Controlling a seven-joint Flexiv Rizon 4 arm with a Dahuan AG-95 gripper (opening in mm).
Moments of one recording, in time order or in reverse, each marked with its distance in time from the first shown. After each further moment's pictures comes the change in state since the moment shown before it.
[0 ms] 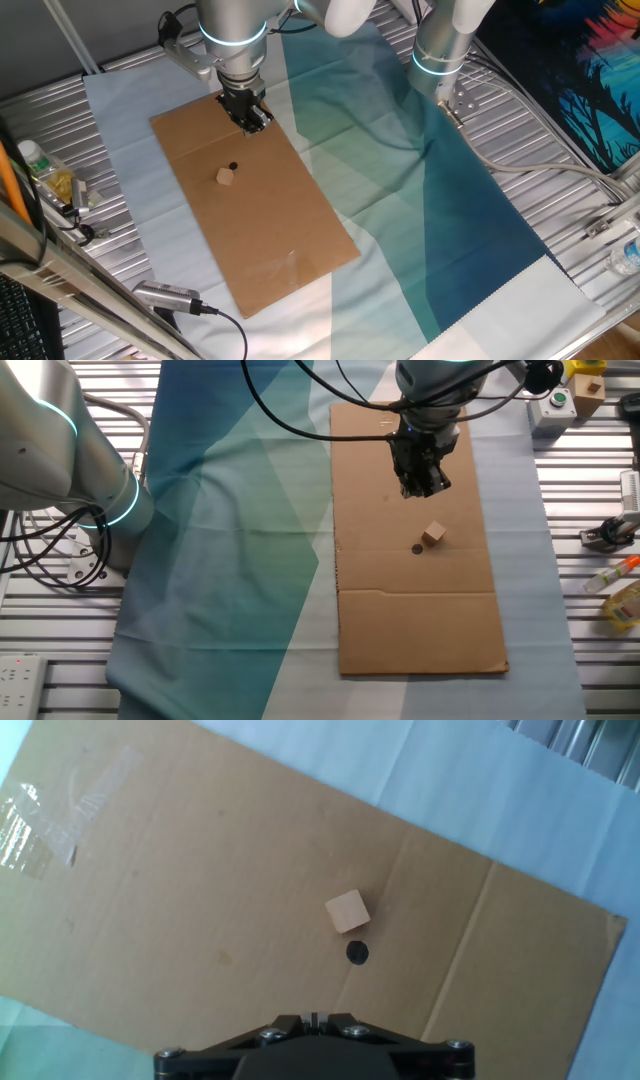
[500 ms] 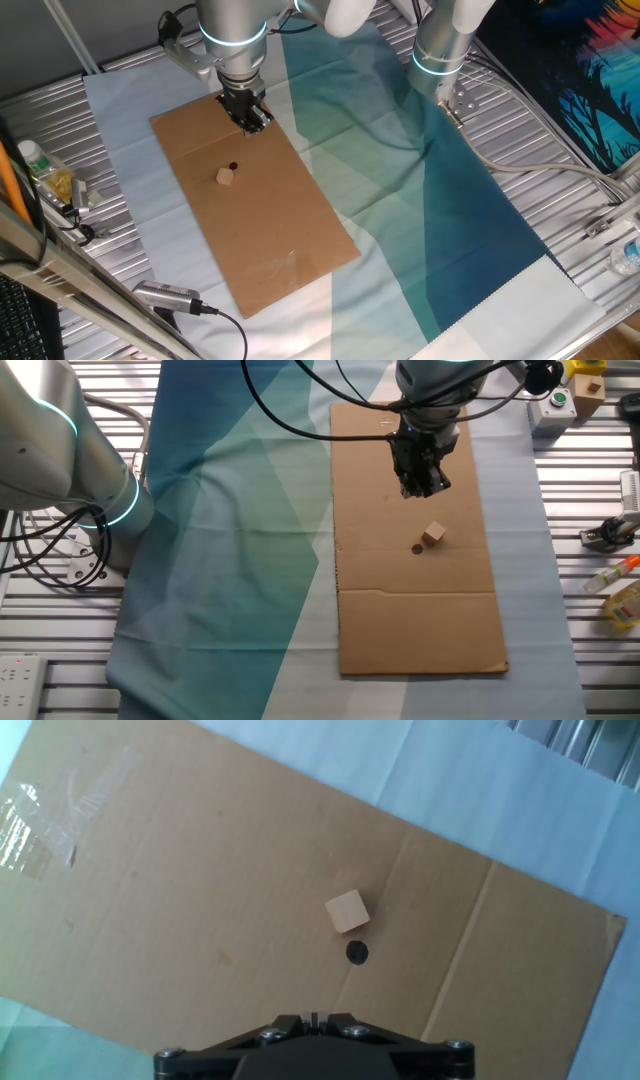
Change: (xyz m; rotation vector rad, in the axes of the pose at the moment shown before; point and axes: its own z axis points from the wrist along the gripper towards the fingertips) arm 0.000 0.000 0.000 -0.002 -0.002 0.010
